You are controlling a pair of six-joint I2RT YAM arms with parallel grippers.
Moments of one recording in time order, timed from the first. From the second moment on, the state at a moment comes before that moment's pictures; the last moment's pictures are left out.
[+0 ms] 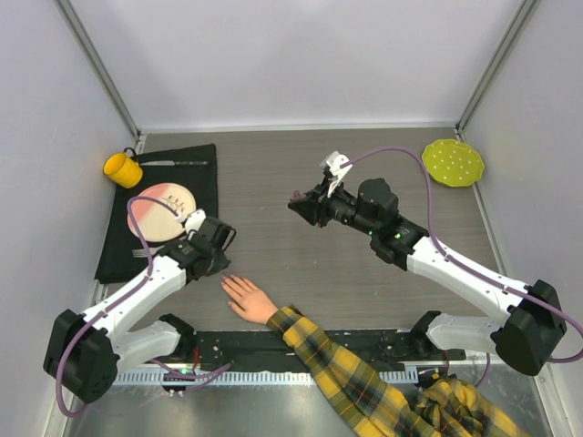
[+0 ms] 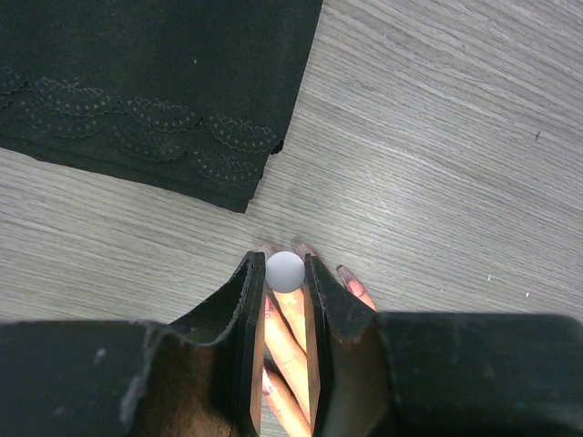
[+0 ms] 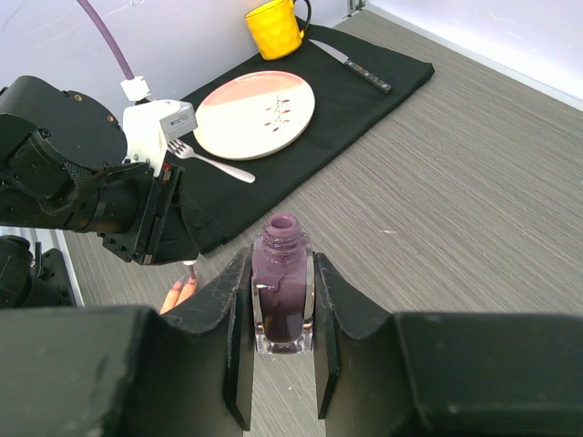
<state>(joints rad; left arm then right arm) -0.53 1.06 0.65 -0.69 -0.37 -0.89 0.75 1.18 0.89 0.22 -0.24 0.16</state>
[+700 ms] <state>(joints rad) -0.53 1.06 0.65 -0.71 -0.37 -0.90 0.74 1.18 0.89 0.22 -0.25 0.16</state>
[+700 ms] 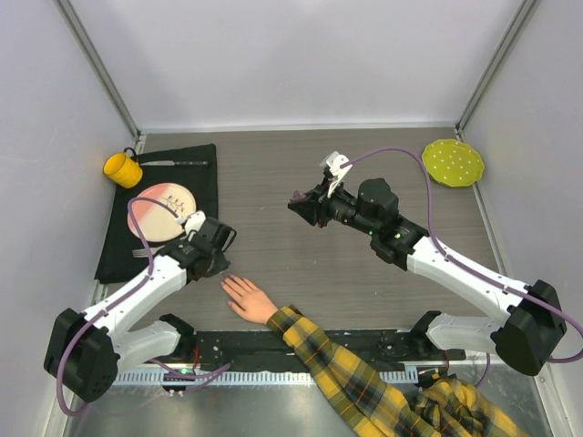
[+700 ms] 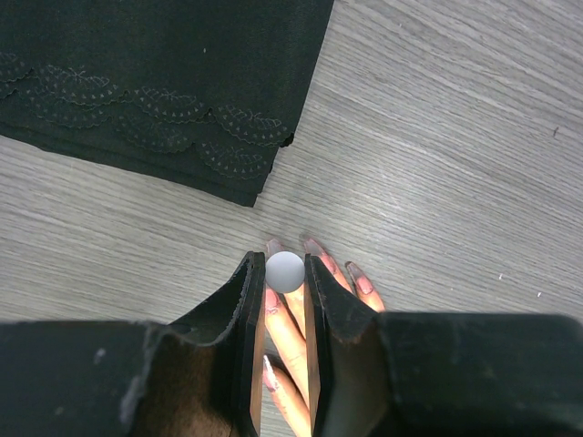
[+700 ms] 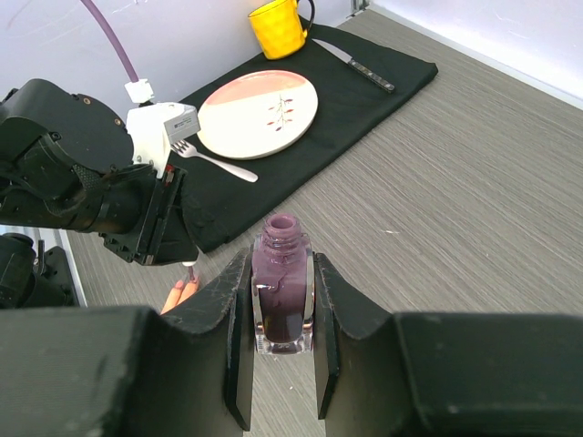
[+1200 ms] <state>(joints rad) -0.53 1.08 0.65 -0.71 -0.37 -0.90 0.74 1.18 0.89 0.22 -0.25 0.16</state>
